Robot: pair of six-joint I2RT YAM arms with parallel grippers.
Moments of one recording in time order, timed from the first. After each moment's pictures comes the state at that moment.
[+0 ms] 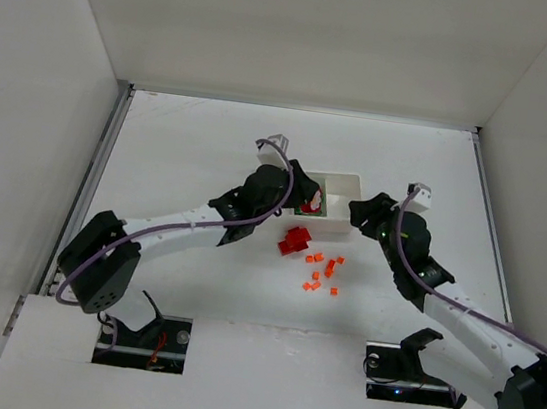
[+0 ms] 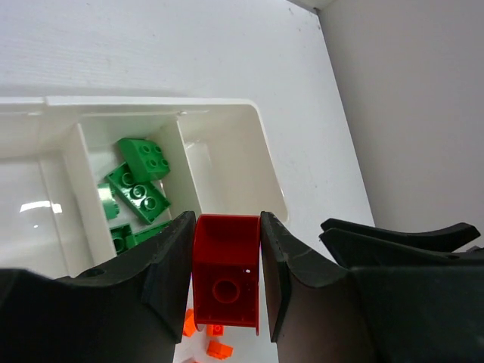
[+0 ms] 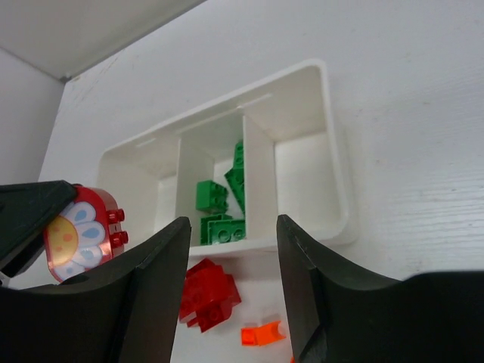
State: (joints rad) left arm -0.82 1.45 0.90 0.27 -0.24 -0.81; right arm 0.54 0.96 0.50 0.21 0.28 0.67
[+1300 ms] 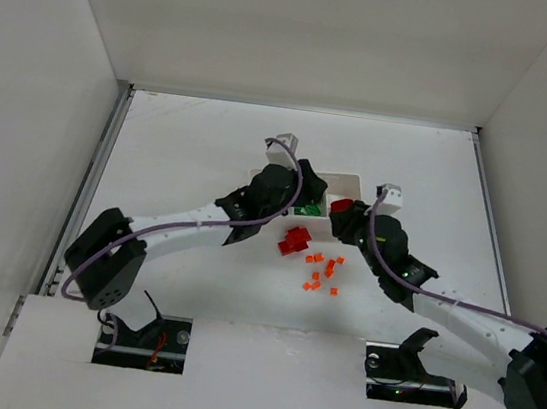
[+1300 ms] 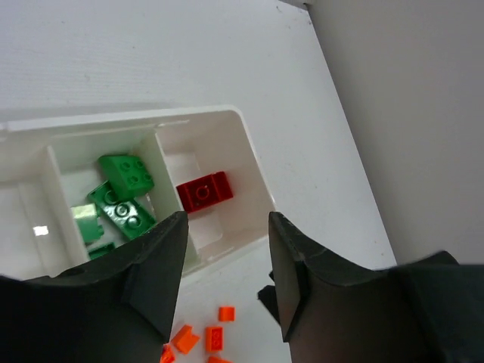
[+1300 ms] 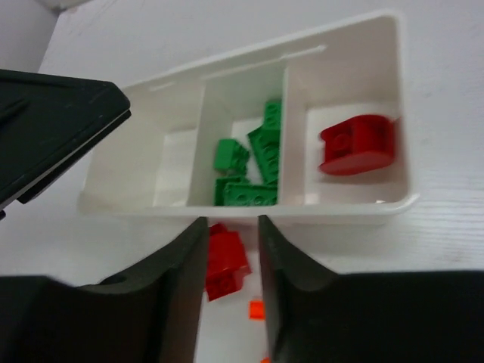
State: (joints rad) left arm -0.85 1.56 1.01 0.29 -0.26 -0.73; right arm 0.69 1.02 0.51 0.22 0.35 0.61
